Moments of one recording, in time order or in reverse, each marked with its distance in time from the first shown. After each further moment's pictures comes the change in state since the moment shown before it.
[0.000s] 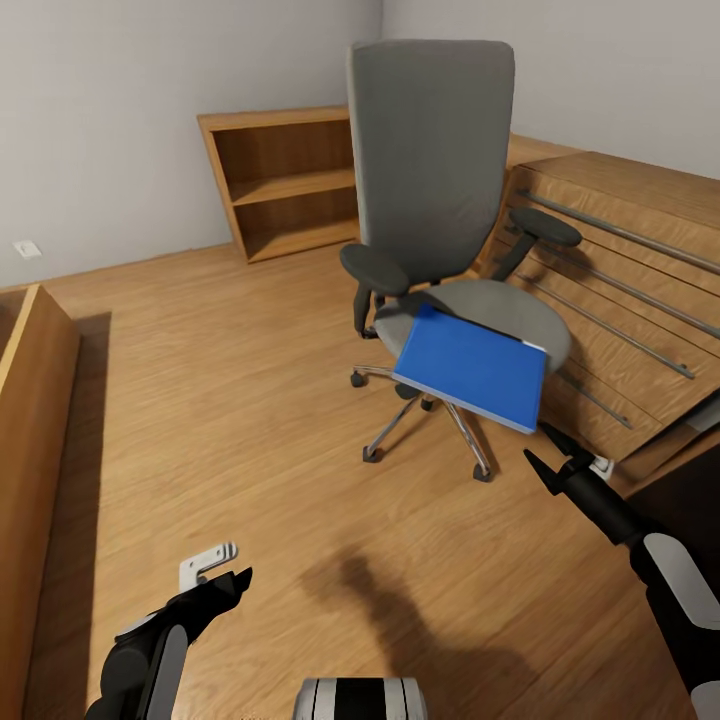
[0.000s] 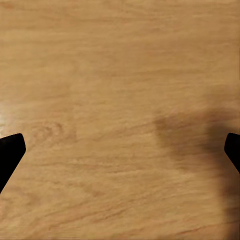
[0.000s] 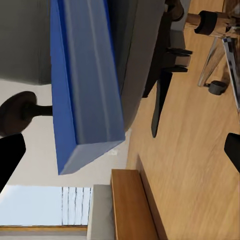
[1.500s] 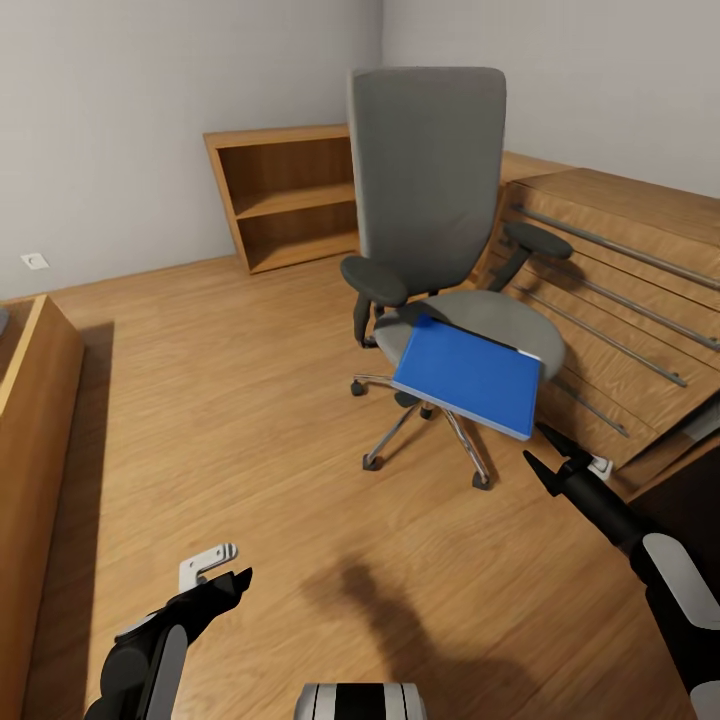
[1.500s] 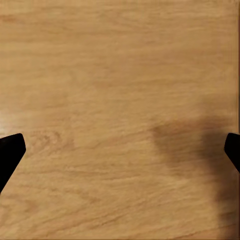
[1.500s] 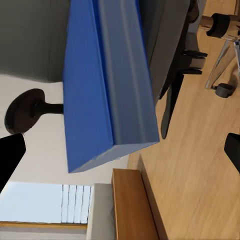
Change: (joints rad) left arm 0.000 0.000 0.001 0.001 0.000 -0.001 -0.002; right arm 0.000 0.001 0.000 0.000 0.018 0.000 -0.002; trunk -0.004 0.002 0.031
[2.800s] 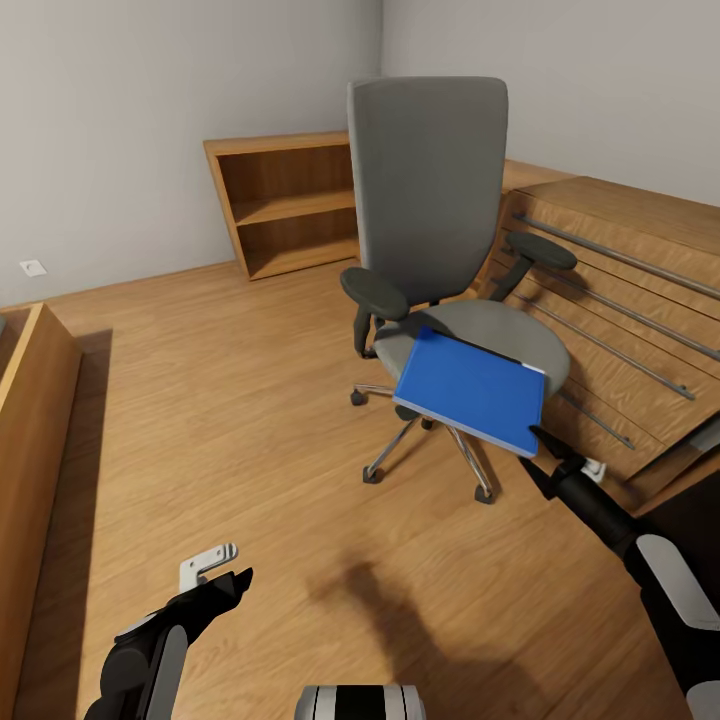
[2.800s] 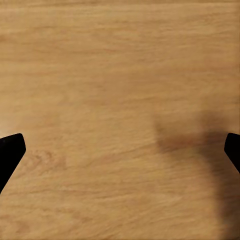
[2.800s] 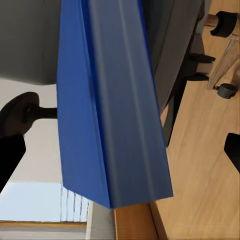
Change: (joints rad) left arm 0.000 0.000 0.000 0.000 0.002 0.002 -0.003; right arm 0.000 0.004 0.019 0.012 0.004 -0.001 -0.007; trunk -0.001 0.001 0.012
